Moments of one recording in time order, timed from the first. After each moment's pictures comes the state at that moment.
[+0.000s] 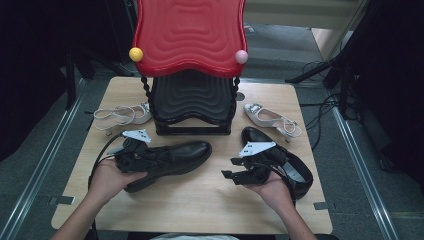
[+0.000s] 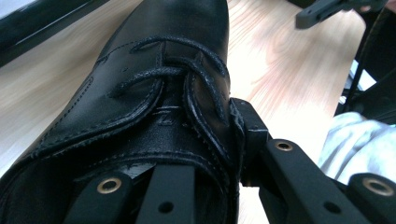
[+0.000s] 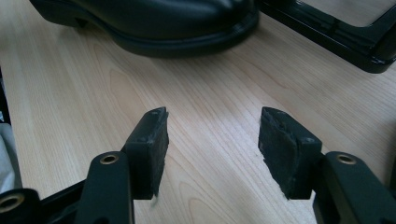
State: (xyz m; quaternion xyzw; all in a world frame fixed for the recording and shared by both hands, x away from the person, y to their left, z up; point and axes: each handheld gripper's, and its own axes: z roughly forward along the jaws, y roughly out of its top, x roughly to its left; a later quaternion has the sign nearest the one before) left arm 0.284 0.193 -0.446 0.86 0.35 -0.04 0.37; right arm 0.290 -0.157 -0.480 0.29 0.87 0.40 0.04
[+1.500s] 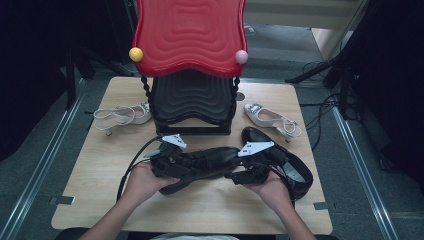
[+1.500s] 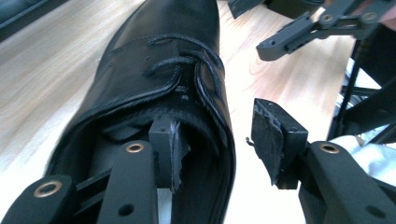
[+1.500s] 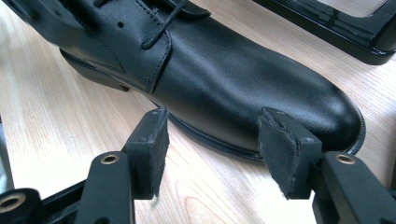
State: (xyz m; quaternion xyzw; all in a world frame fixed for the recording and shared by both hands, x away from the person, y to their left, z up) left arm 0.284 0.131 -0.453 0.86 0.34 -0.05 0.37; right arm 0.291 -0.154 -0.484 0.30 0.87 0.39 0.04
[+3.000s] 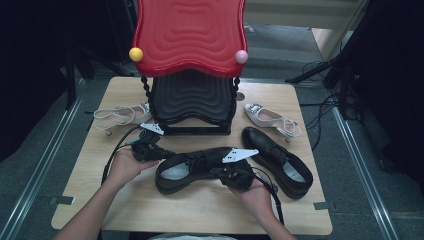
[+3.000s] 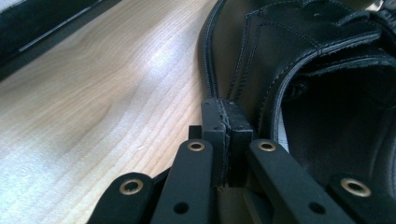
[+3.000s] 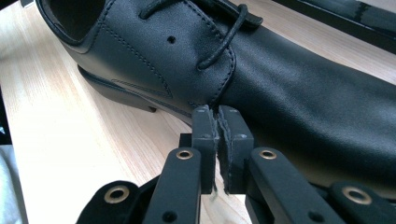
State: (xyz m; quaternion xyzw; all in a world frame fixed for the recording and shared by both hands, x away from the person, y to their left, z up) left arm 0.336 0.192 -0.494 0.85 0.37 -0.06 0.37; right arm 0.275 -0.116 -0.498 0.31 0.86 0.40 0.04
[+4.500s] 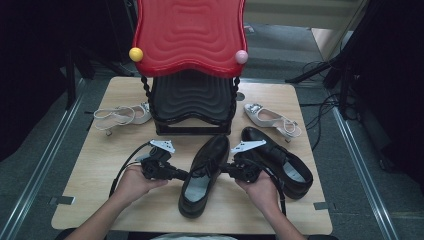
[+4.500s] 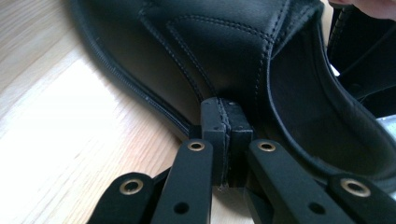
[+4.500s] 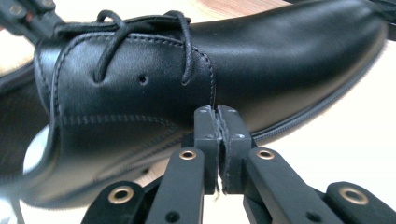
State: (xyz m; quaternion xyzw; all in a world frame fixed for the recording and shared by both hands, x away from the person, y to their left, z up) left arm 0.289 0.152 -0.496 0.86 0.31 -0.11 0.39; right arm 0.296 -0.135 -0.492 0.37 0.85 0.38 0.01
